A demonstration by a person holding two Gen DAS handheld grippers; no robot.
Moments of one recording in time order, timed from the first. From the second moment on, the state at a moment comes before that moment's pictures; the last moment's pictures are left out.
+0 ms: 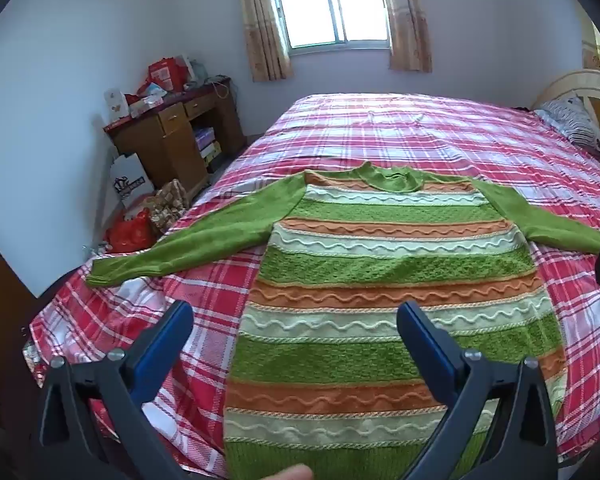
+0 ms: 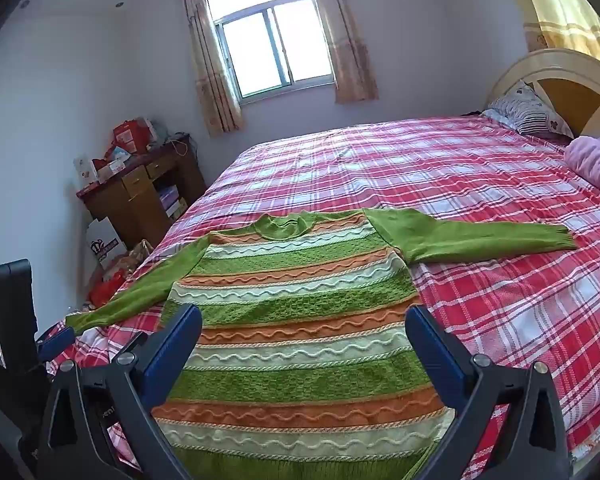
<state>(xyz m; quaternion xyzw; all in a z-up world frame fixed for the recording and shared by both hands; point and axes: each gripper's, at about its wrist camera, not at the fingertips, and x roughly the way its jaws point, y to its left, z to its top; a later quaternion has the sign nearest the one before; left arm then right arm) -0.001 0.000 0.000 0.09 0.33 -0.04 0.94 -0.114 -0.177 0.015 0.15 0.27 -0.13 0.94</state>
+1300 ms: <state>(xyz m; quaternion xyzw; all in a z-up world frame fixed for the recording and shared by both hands) 0.004 0.004 -0.017 0.09 0.36 -0.03 0.93 -0.109 -0.177 0.003 0.15 0.29 -0.13 0.94</state>
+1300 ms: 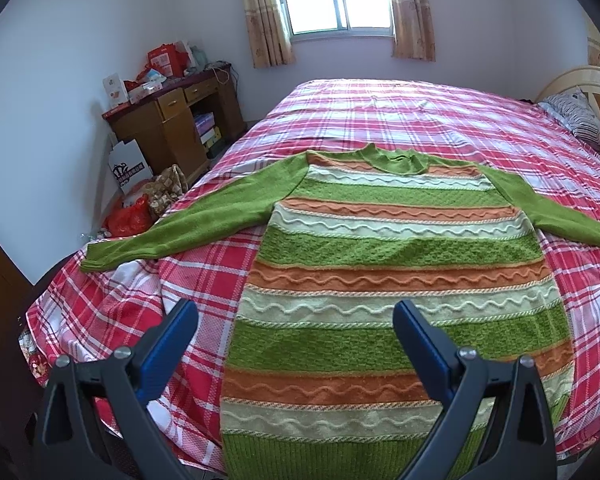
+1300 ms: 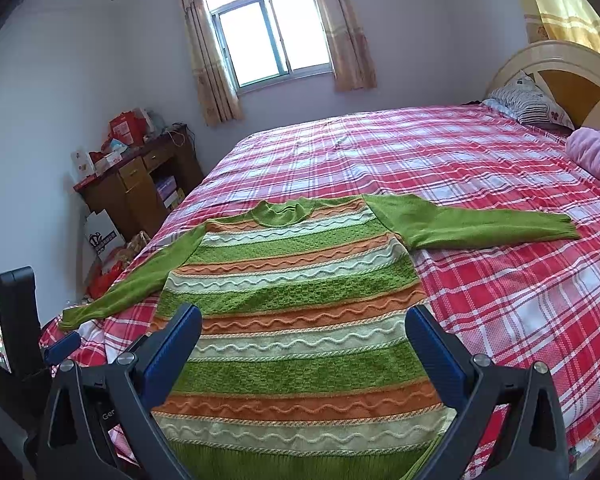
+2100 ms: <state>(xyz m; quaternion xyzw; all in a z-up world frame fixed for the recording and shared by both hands) 0.015 -0.001 -0.030 0.09 0.38 -0.04 0.92 -0.096 -0.181 -0.009 0.16 0.30 -0.13 0.93</state>
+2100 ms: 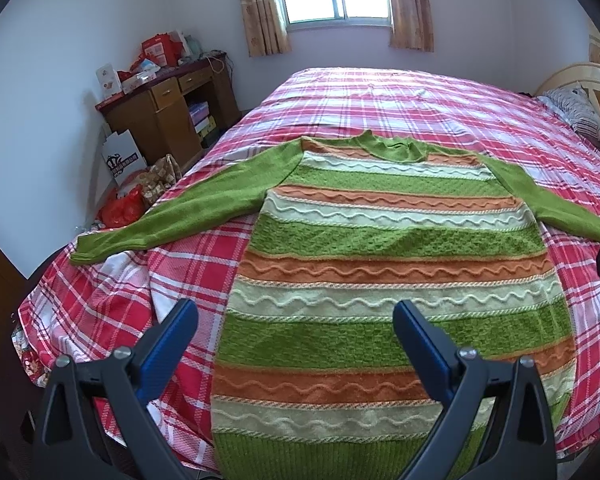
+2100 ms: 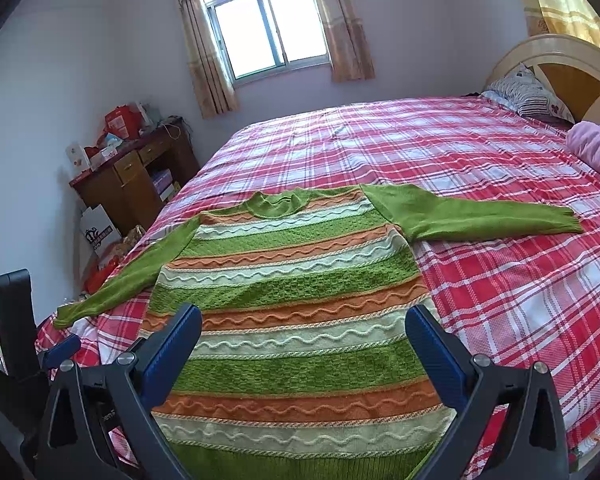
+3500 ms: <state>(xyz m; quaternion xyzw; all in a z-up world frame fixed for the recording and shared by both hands) 0.109 -0.007 -0.077 0.07 0.37 0.01 0.93 -0.022 -0.269 -0.055 0.16 0.32 -0.18 0.92</state>
